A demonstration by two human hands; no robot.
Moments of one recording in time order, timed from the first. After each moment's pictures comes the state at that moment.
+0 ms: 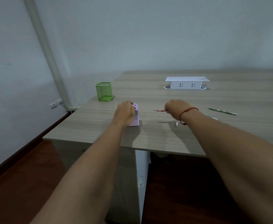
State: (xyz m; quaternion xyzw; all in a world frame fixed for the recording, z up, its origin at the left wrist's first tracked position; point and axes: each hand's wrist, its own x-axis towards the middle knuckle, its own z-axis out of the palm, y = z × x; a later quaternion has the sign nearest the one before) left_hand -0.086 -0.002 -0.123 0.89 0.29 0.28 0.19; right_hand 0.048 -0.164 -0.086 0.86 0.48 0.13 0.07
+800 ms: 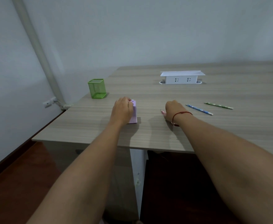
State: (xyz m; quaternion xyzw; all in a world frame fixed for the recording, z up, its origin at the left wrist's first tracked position) left_hand -0.070 -0.012 -0.131 0.88 0.27 0.34 0.21; right_hand 0.058 -0.166 -0.119 0.93 0.37 0.04 -0.08
